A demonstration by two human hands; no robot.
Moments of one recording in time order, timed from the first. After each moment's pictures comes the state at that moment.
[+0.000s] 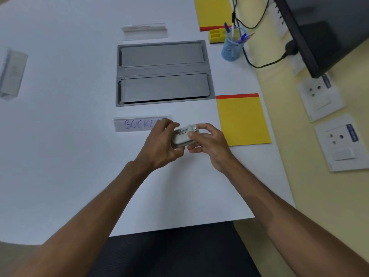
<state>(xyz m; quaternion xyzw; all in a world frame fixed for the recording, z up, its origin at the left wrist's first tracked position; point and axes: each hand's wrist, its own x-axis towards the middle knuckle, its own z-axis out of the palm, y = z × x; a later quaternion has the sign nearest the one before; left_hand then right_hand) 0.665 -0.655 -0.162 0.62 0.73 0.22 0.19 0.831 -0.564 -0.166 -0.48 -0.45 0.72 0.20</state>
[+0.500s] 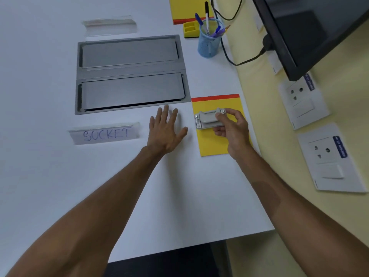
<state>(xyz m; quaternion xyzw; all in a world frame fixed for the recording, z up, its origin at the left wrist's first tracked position) 0.717 -0.520 -0.251 0.56 0.80 0.09 0.22 0.912 -0.431 -0.215 -0.60 -0.40 0.60 0.33</state>
